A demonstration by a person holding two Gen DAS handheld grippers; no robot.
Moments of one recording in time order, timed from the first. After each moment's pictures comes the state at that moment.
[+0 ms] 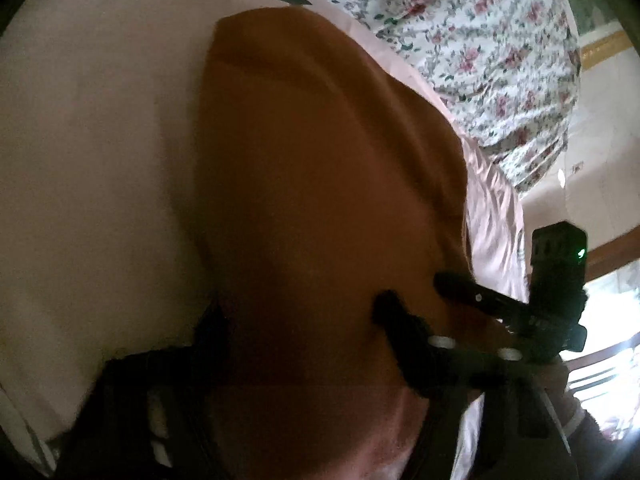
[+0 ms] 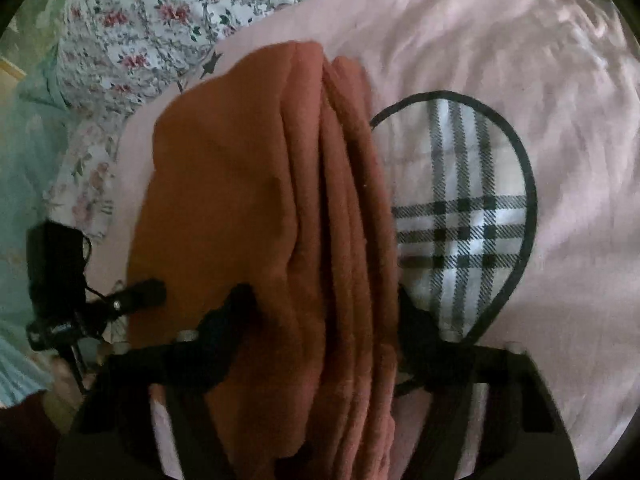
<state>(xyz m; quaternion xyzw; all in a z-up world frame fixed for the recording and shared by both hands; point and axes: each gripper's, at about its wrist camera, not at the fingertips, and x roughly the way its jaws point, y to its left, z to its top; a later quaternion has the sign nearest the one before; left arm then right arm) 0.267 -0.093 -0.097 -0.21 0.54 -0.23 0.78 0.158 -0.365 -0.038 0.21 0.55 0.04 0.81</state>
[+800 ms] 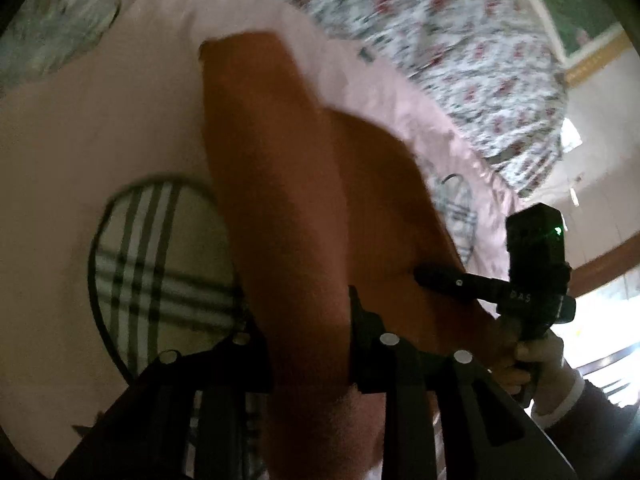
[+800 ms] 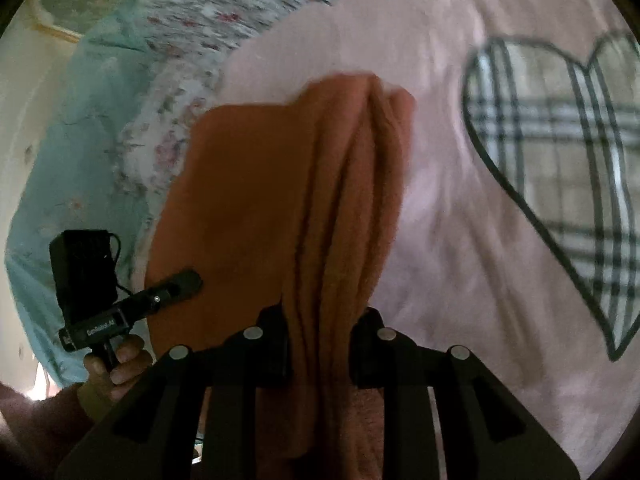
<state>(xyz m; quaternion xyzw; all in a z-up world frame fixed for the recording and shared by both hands) 0.145 0.043 -0.073 -0.24 0.52 -0.18 0.80 0.134 -0.226 -0.061 0.23 0.57 0.16 0.77</state>
